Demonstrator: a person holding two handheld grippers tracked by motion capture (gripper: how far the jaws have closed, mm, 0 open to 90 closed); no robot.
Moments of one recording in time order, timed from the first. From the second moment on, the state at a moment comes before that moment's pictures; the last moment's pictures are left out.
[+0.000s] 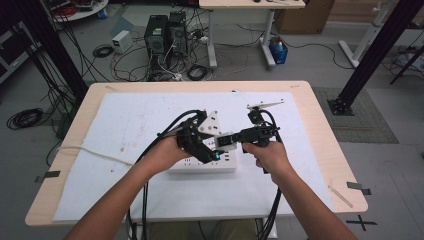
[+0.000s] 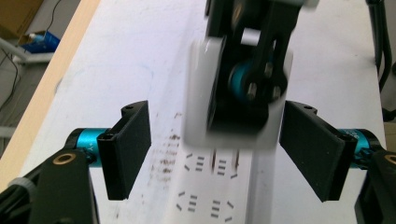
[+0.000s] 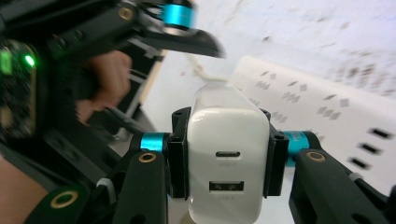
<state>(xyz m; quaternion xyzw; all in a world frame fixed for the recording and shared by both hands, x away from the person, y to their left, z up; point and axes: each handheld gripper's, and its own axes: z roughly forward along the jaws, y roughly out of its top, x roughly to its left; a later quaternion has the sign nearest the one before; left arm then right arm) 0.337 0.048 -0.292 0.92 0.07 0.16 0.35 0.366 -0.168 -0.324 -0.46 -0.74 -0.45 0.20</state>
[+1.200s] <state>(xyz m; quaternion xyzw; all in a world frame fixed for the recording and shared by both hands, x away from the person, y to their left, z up) 0.342 0.204 -0.297 0.92 0.30 0.12 0.21 0.350 -0.237 -0.277 -0.43 -0.85 -0.32 -0.01</state>
